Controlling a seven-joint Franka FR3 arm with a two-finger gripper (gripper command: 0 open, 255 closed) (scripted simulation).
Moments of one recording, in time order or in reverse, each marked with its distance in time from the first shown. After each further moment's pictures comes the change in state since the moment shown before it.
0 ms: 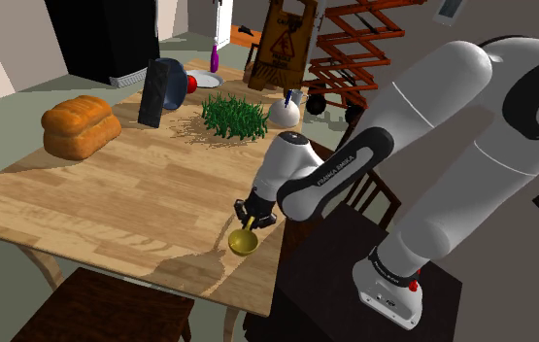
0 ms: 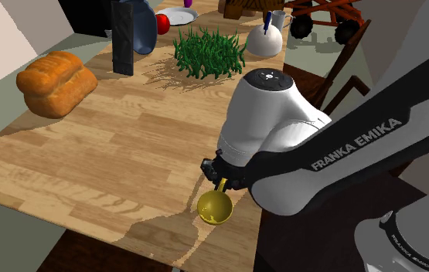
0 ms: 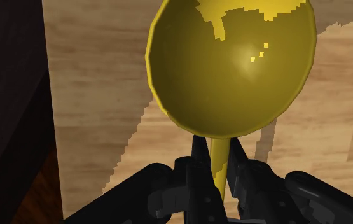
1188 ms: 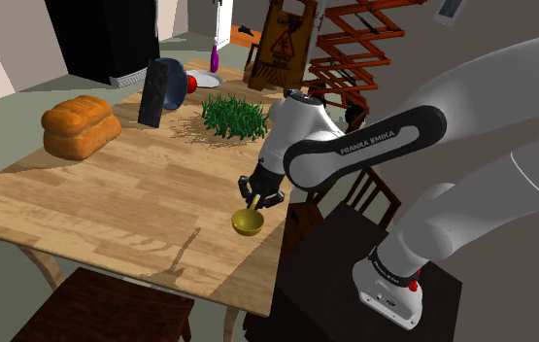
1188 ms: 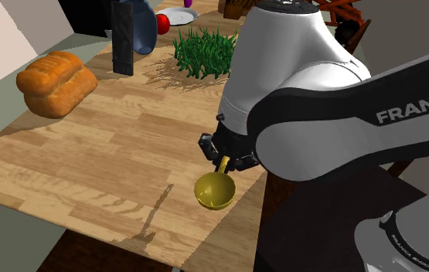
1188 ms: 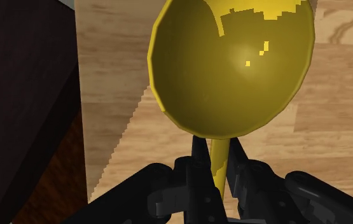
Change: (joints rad) arm 0.044 -0.294 -0.061 0.056 0.124 -0.337 -0.073
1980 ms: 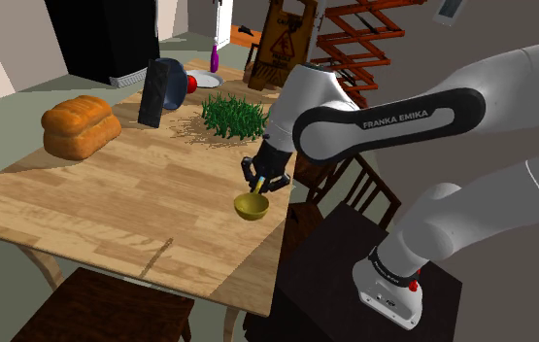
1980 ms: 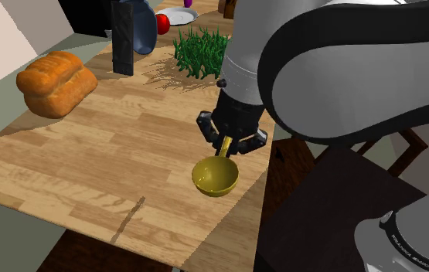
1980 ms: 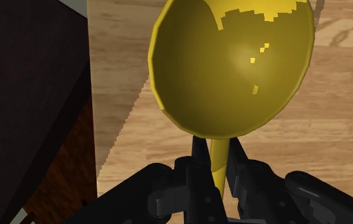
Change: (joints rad) arm 0.006 -0.131 -0.050 0.079 -0.012 -0.207 0.010
